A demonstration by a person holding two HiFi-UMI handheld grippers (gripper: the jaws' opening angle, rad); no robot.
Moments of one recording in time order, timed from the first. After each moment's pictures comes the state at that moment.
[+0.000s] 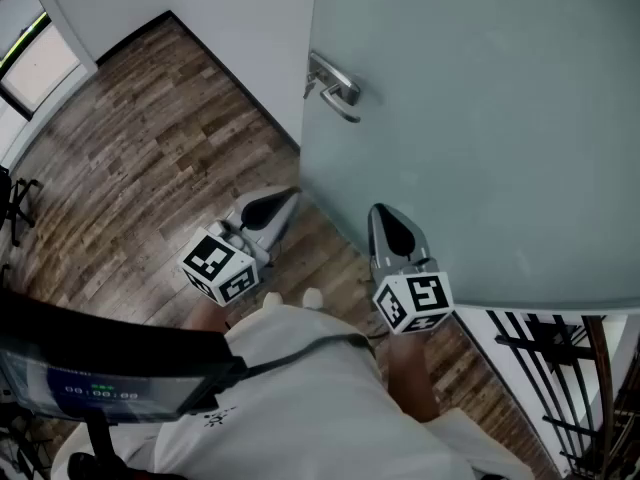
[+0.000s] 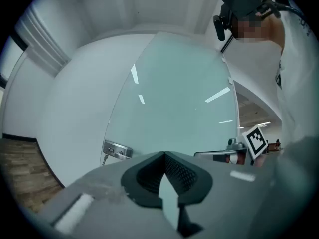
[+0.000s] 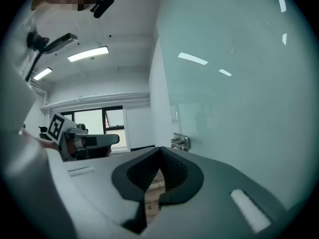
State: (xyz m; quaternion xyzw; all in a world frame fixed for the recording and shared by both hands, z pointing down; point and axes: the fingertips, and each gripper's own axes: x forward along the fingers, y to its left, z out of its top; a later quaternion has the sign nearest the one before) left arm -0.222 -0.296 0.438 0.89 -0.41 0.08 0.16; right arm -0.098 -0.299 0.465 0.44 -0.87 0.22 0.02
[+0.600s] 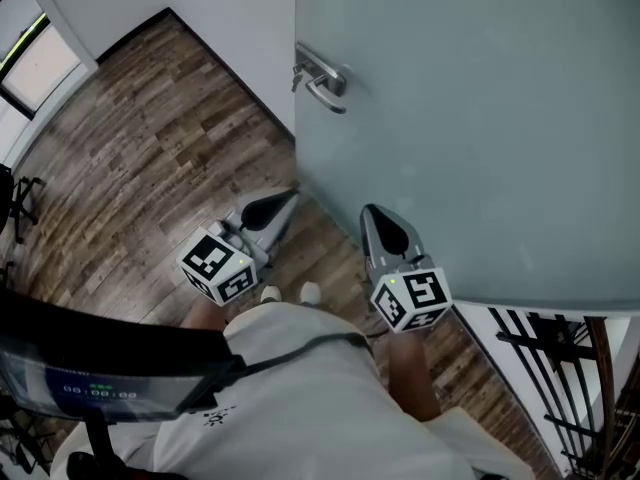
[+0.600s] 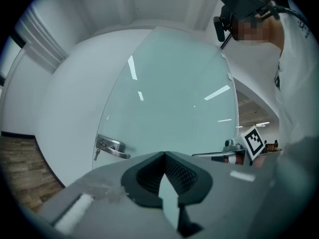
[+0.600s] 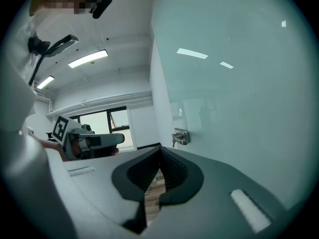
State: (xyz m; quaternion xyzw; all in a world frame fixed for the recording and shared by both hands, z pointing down) left arm -0.183 -0.290 0.453 0.89 -0.40 0.09 0.17; right arm -0.074 -0.291 0.484 0.41 -0.88 0.25 0.01
